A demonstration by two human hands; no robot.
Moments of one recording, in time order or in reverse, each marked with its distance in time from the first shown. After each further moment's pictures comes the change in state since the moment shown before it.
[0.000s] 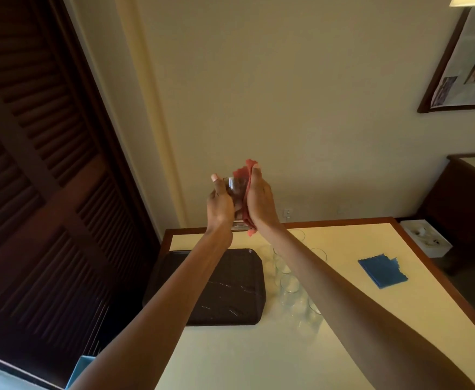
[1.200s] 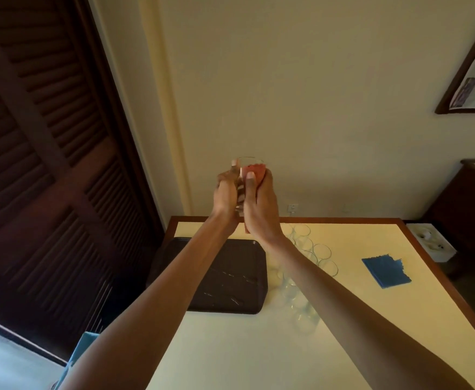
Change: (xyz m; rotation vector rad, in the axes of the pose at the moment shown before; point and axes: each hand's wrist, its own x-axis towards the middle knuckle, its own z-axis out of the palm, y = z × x) left_hand 0.007 -0.002 -0.014 -0.136 -0.147 -0.093; right_hand -0.029 0.024 0.011 -0.242 0.028 -0.326
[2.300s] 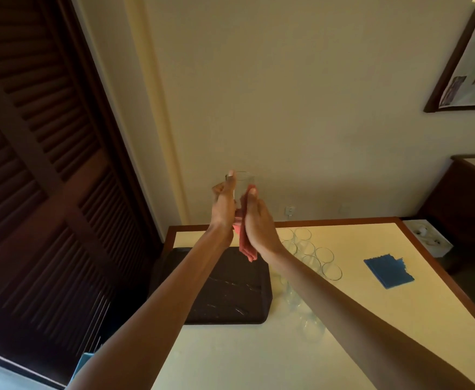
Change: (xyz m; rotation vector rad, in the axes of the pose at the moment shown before) left_hand 0.004 -0.001 -0.013 0.139 0.022 0.009; right_hand -0.006 0.013 0.012 0.098 -0.120 0.280
